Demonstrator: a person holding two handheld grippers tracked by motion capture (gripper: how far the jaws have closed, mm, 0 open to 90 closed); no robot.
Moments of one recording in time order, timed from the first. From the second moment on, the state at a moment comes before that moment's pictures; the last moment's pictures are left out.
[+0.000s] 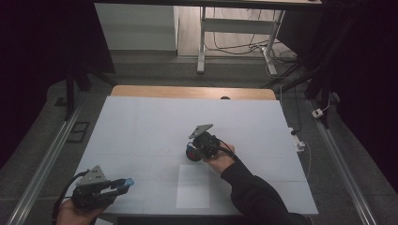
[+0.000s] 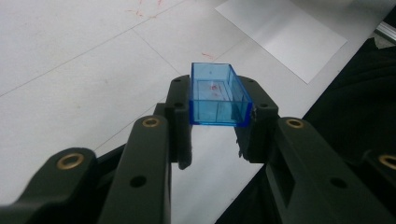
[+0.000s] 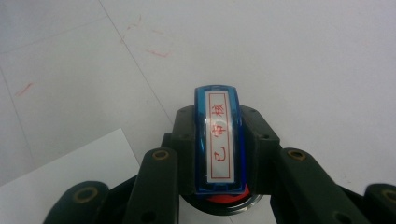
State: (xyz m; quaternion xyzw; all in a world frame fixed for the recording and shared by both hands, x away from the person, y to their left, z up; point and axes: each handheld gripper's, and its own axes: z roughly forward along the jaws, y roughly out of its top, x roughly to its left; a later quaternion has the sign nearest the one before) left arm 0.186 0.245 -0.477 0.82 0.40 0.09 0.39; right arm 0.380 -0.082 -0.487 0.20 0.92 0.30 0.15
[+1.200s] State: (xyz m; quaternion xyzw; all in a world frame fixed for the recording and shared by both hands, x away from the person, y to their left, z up) left arm 0.186 0.245 -0.477 0.82 0.40 0.09 0.39; right arm 0.386 -0.093 -0.492 0.23 0.90 0.34 0.11
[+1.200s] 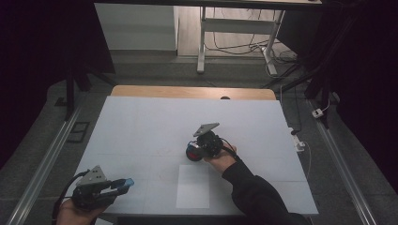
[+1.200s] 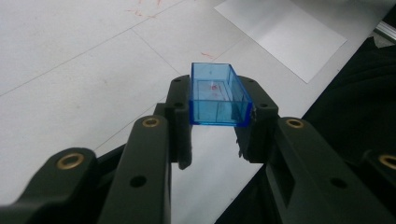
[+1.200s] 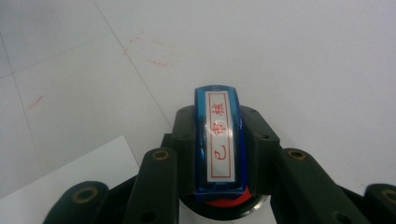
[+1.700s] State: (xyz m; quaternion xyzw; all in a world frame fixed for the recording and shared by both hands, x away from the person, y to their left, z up) left arm 0.186 0.246 -0.477 0.82 0.40 0.09 0.39; right arm 0.384 -0.099 -0.478 0.22 0.90 0.37 0.10
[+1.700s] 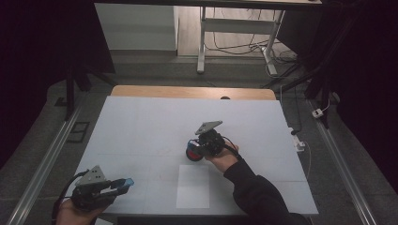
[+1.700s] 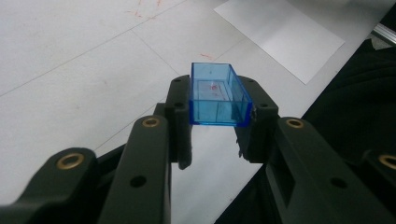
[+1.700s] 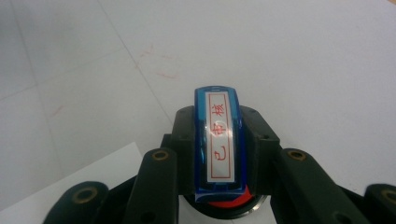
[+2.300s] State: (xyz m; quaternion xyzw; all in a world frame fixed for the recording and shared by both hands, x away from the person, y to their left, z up) left arm 0.186 0.247 -0.477 0.82 0.40 0.09 0.39; right arm 0.364 -0.109 -0.458 0.19 0.90 0.39 0.07
